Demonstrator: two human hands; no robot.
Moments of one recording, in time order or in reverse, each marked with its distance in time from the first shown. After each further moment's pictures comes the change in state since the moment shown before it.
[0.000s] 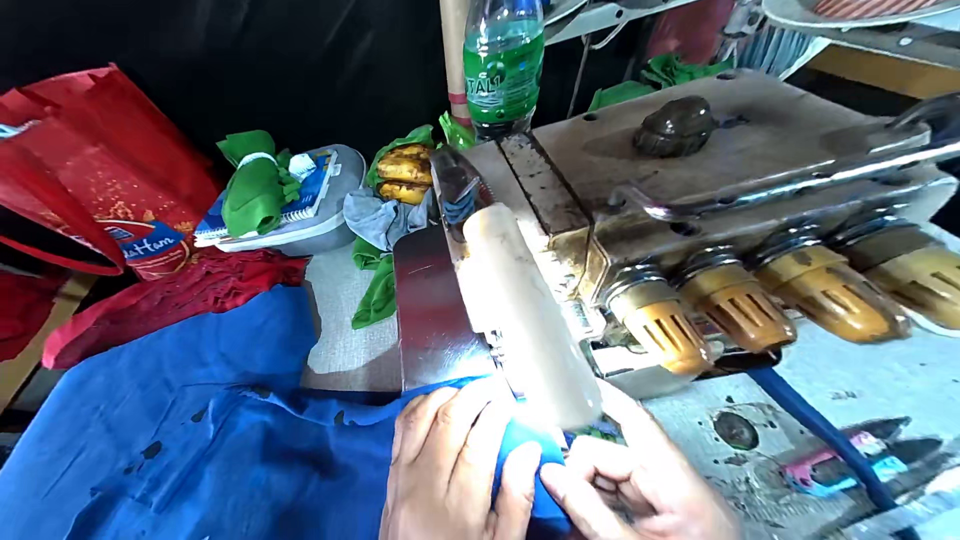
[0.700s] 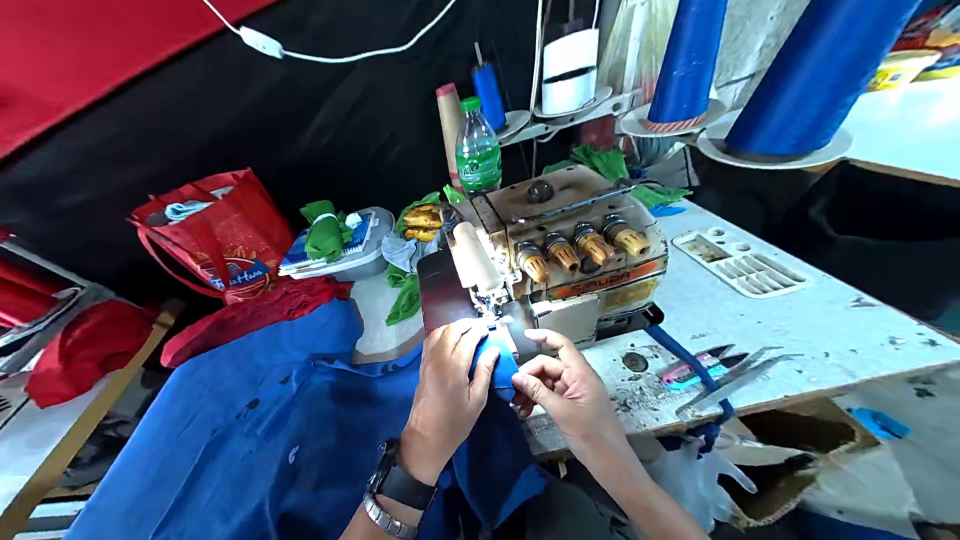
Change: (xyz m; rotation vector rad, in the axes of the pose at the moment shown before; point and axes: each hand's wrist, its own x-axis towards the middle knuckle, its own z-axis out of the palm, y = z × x) left_hand 0.001 -0.011 0.005 -0.047 0.006 0.106; right_hand -0.012 0.029 0.011 0.229 0.164 -0.097
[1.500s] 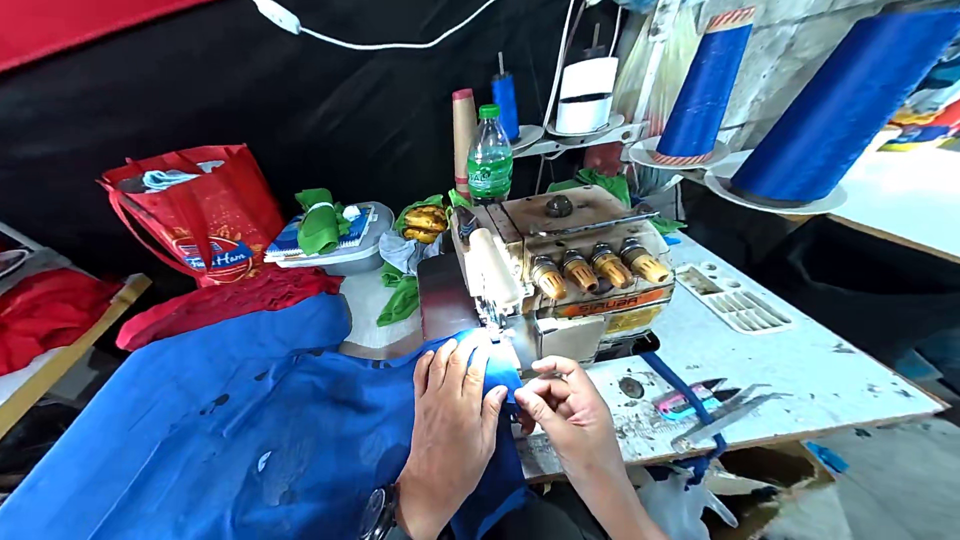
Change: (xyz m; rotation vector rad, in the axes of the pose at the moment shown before) left_hand -0.025 0.015 0.015 0.252 0.059 -0.051; right_hand -0.001 0.006 0.002 -0.054 0.064 -0.086
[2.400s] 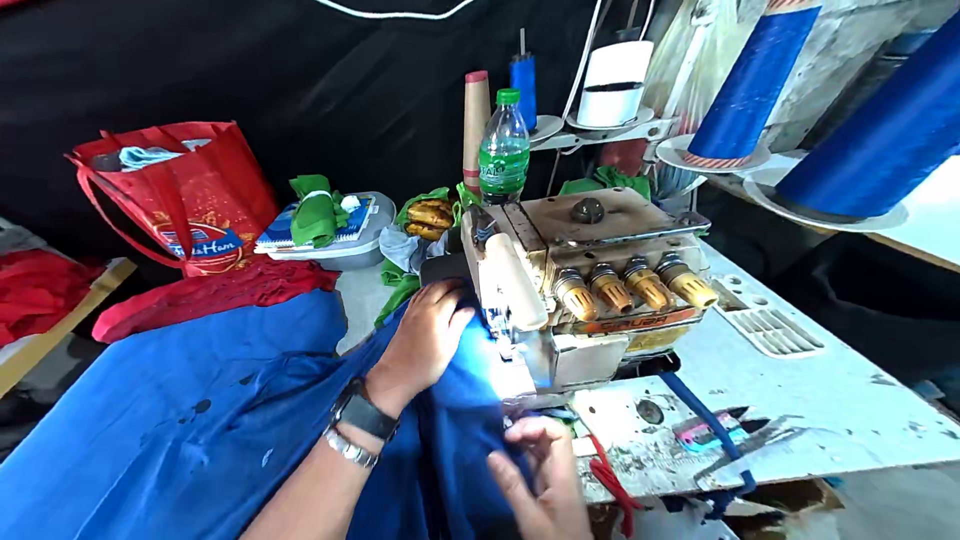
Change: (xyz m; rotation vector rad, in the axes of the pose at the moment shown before) left_hand 0.087 -0.077 0.006 -0.317 -0.235 0.002; right_hand -0.036 0.014 0.029 -0.166 -0.026 -0.057
